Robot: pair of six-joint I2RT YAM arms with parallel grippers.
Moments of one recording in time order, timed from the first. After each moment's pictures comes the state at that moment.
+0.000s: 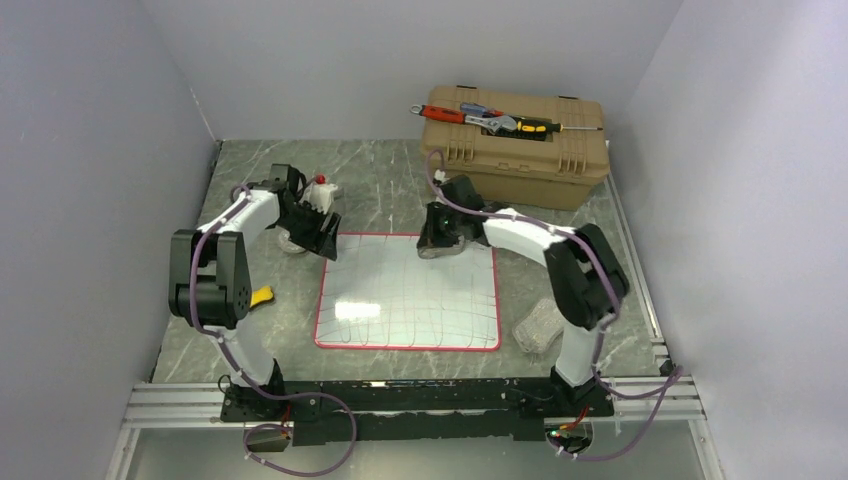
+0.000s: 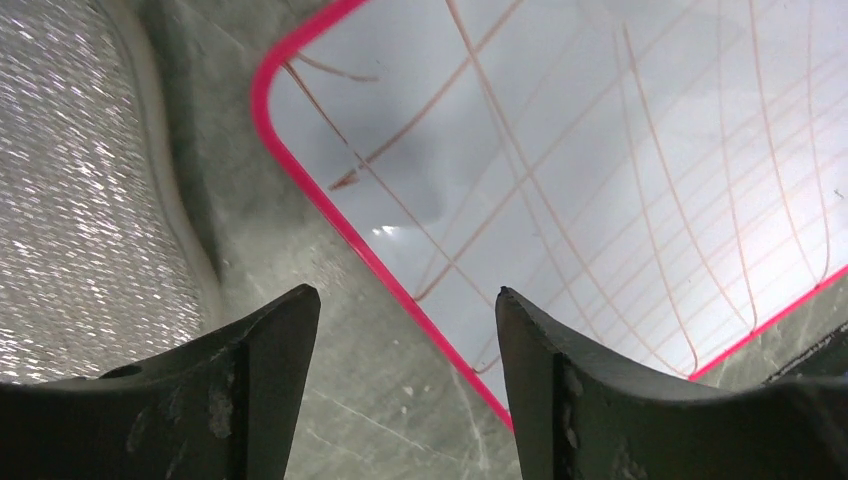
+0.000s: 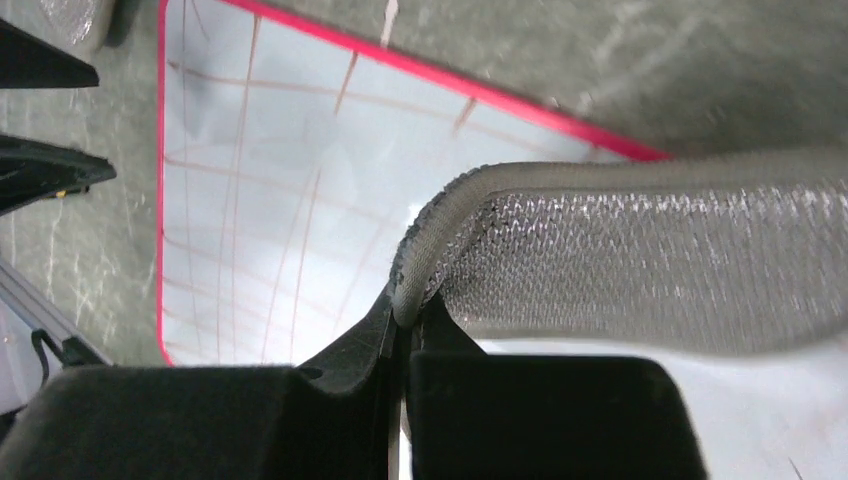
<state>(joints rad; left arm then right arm) -0.06 1.79 1.25 -0.73 0.44 0.40 0.58 1.90 1.24 -0.18 -0.27 0.54</state>
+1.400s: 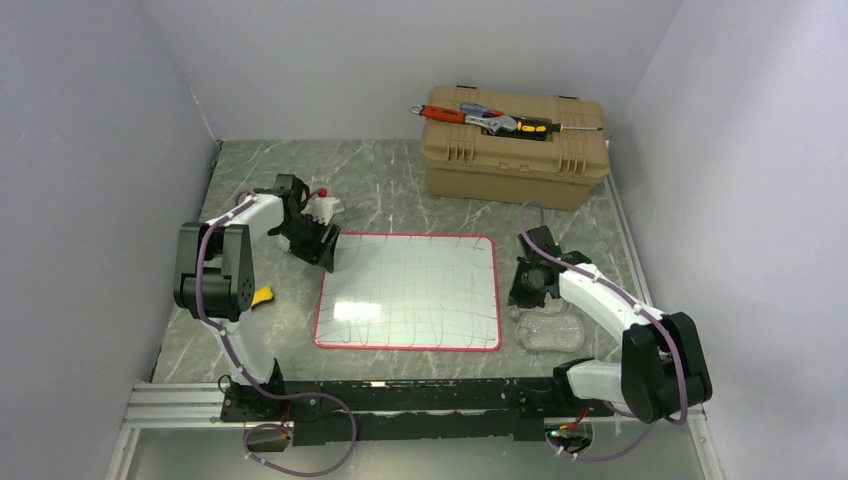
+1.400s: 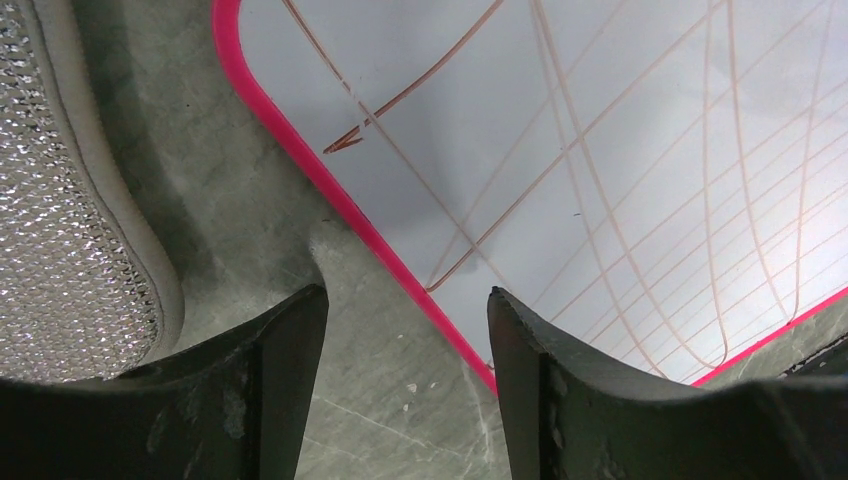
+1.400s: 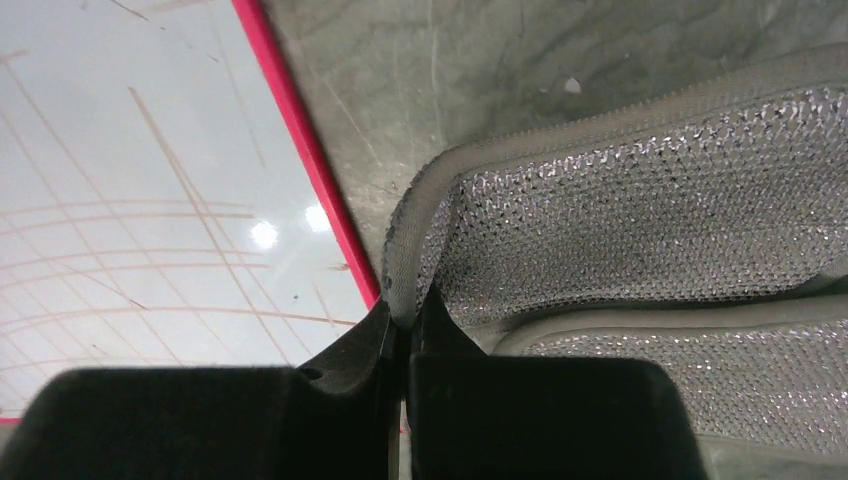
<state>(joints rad) -0.07 1.83 1.20 -0.75 0.40 0.40 0.30 1.26 0.66 -0.59 0.01 0.65</state>
